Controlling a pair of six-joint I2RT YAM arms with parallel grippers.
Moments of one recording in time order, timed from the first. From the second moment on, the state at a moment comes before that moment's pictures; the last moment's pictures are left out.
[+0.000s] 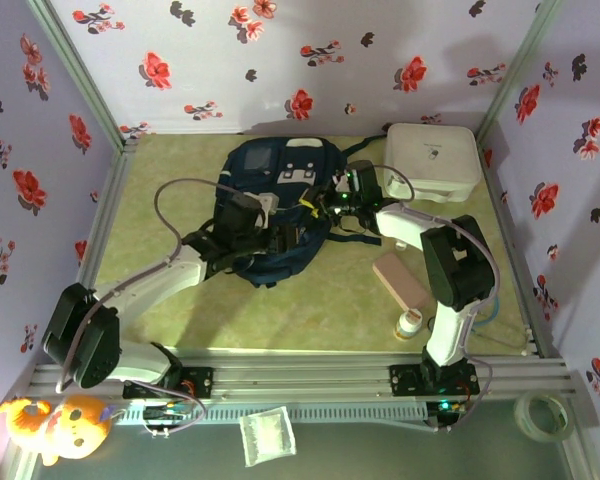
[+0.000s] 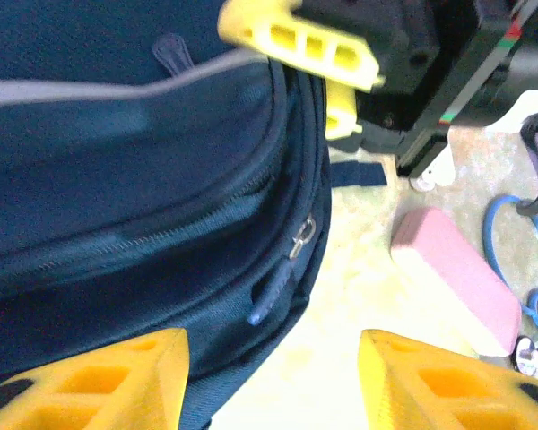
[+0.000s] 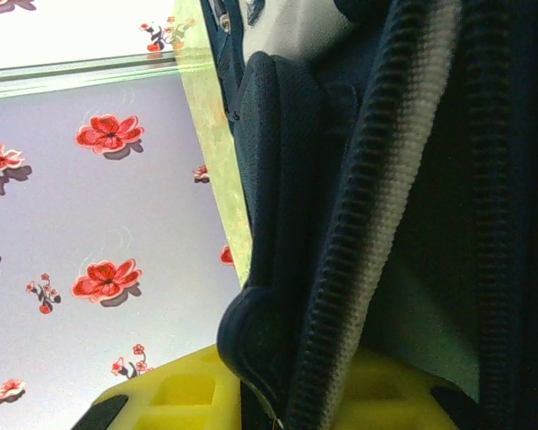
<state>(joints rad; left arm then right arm) -0.71 1.38 0.93 -0.22 0.13 -0.58 0.45 1.86 1.16 0.16 -0.67 1.27</state>
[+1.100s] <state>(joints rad) -0.72 1.55 0.97 -0.14 0.13 -0.70 0.47 1.92 1.20 0.24 -0.66 1.32</state>
